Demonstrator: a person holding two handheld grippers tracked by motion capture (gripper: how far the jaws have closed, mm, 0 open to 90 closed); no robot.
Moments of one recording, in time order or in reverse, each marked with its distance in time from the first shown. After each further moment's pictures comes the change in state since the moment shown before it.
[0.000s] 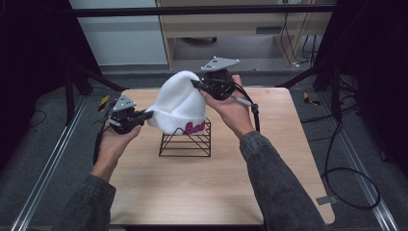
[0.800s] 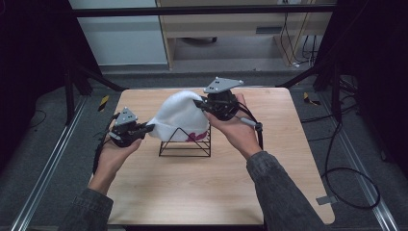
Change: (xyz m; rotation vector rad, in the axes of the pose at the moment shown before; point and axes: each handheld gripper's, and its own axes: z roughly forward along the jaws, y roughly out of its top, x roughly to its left) left arm -0.017 -0.028 -0.006 0.032 -0.046 0.028; right arm 0.028 -0.032 -0.024 0.050 0.042 -0.015
